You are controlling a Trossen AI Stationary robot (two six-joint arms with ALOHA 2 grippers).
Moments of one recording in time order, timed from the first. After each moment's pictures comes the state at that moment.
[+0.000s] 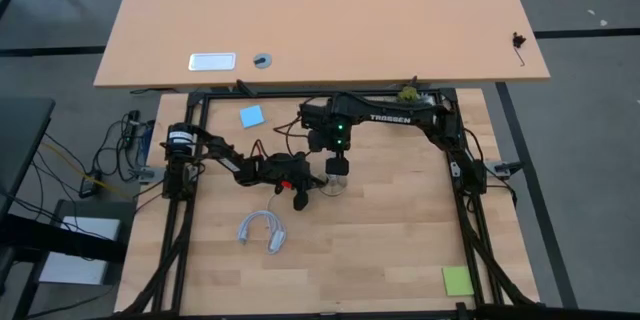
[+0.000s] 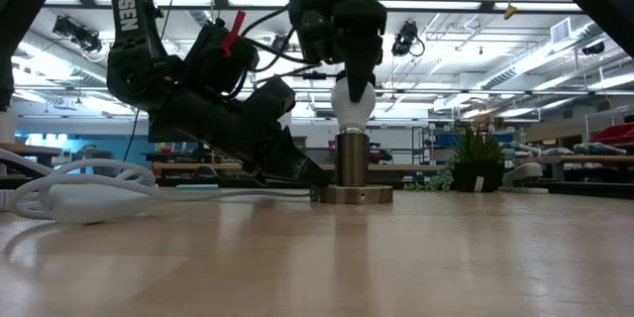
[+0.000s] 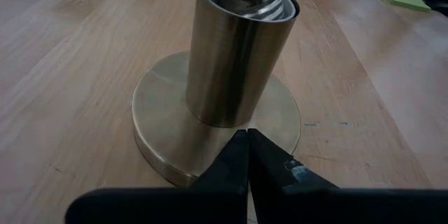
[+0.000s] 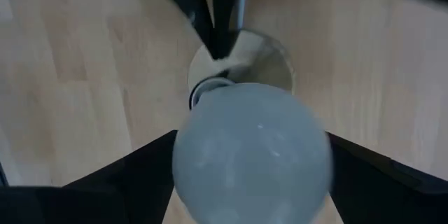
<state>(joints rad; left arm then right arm) 0.08 1.96 0.60 0.93 0.11 -0.18 -0.22 2.16 2.02 -1.38 -0.28 -0.14</state>
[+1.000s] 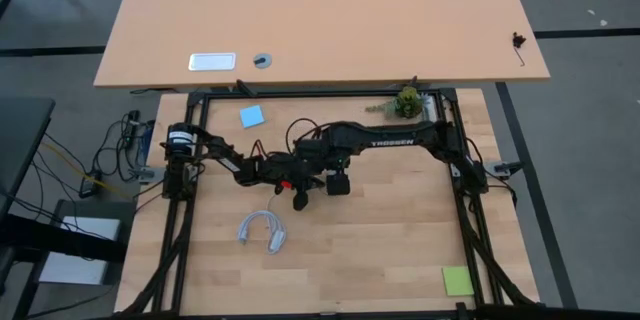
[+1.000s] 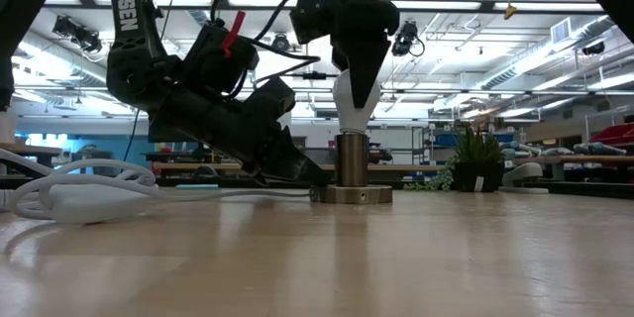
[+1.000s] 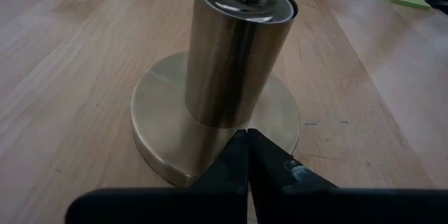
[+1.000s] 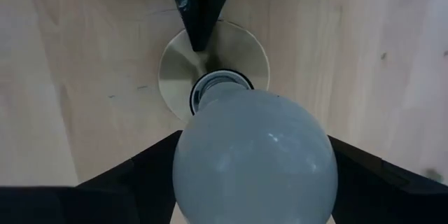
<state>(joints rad) 0.08 1.96 0.60 0.93 0.10 -0.17 -0.03 2.16 2.03 -1.39 0.11 -0.02</state>
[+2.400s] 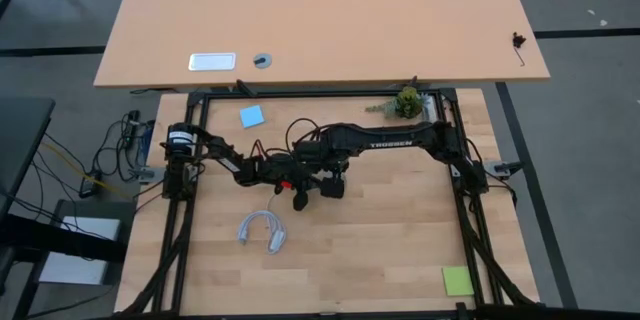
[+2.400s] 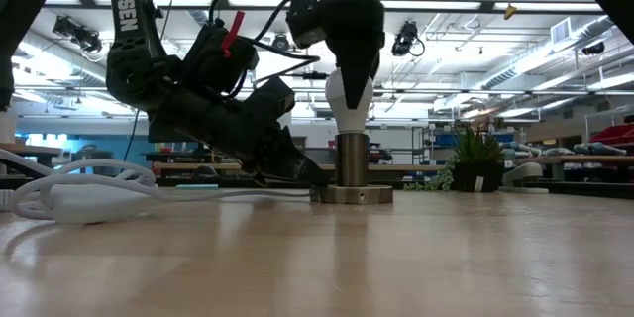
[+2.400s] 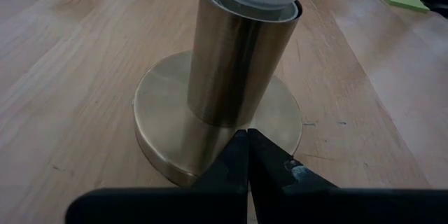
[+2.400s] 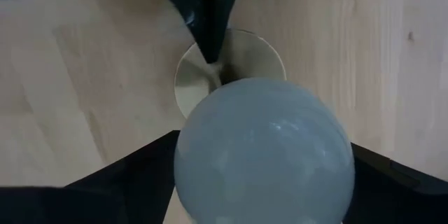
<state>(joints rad) 0.08 1.96 0.60 0.93 0.11 -0.19 -0.02 2.16 2.03 -1.37 0.06 0.13</state>
